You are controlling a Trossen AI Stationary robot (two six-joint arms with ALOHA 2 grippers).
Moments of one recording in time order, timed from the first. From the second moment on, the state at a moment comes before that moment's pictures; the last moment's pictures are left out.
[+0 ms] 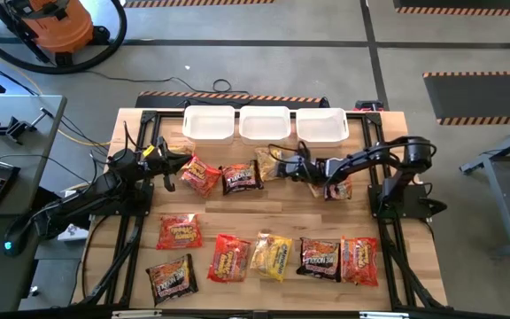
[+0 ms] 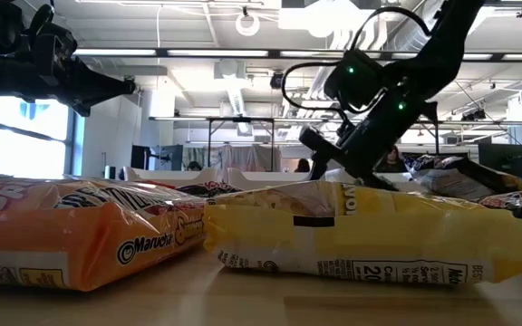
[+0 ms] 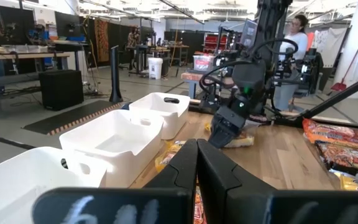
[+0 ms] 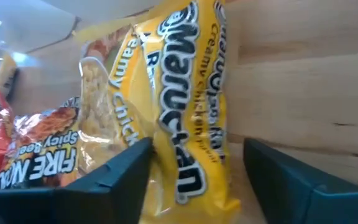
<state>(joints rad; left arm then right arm) 0.53 0.01 0.01 0.05 0.22 -0.05 -0.16 1.75 0.70 0.23 0.33 1.29</state>
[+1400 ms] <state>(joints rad) 0.53 0.01 0.01 0.05 0.22 -0.05 -0.19 1.77 1.15 -0.22 0.25 0.85</state>
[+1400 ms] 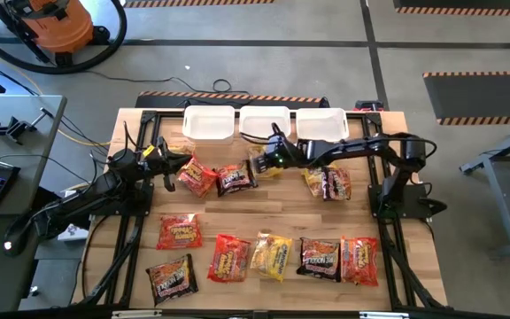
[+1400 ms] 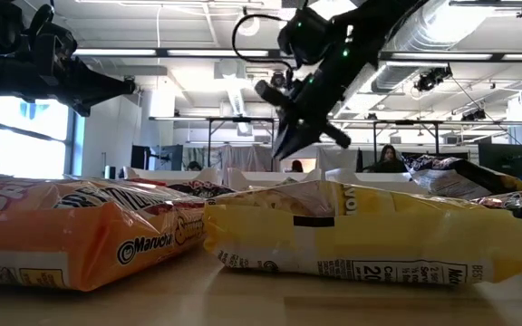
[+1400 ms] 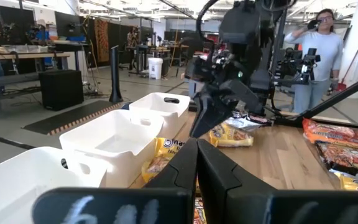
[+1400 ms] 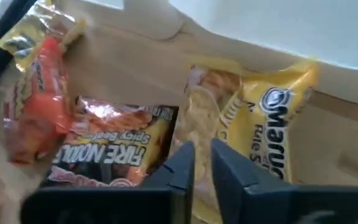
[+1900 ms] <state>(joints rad) 0.53 0.02 0.01 0.05 0.22 -0.05 -0.25 1.74 1.01 -0.23 0.15 0.84</state>
